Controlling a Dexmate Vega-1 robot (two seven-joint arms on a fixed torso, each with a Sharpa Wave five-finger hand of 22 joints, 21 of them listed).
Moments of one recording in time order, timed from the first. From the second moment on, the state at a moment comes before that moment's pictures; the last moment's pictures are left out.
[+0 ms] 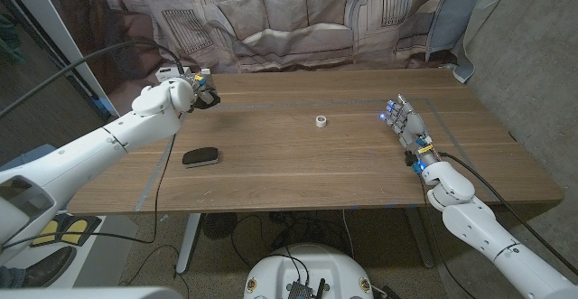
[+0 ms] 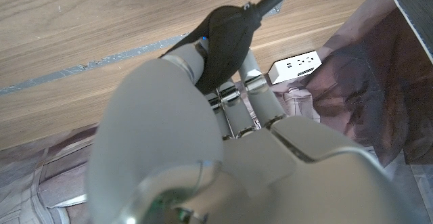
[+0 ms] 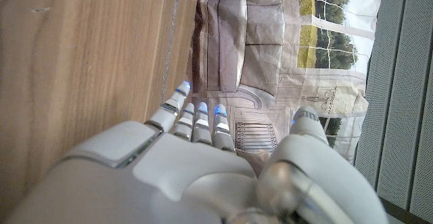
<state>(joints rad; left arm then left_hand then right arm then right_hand) 0.50 0.95 0.69 -1.79 0.46 0.67 -0.25 1.40 0.11 0.49 -0.15 0.23 0.92 0.08 0.29 0.29 0.84 -0.01 0.29 0.40 0.89 -0.08 0.26 0.24 0.85 0.01 0.60 0.19 -1.17 -0.61 -0.24 -1.62 0.74 0.35 -0.03 0.34 0.06 0.16 -0.14 0.18 0.21 0.10 0.20 0.18 0.16 0.14 0.20 0.19 0.06 0.09 0.21 0.21 0.29 0.01 0.20 0.17</state>
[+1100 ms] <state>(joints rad) 0.49 0.97 0.72 -1.78 0.48 0.65 -0.27 1.18 0.08 0.41 -0.12 0.21 0.74 0.08 0.20 0.27 0.68 0.02 0.21 0.40 0.65 -0.02 0.19 0.23 0.65 0.05 0.55 0.18 -1.18 -0.62 -0.23 -1.63 0.73 0.34 -0.05 0.34 0.06 0.16 -0.14 0.18 0.21 0.10 0.20 0.18 0.16 0.14 0.20 0.19 0.06 0.09 0.21 0.21 0.29 0.01 0.20 0.17</state>
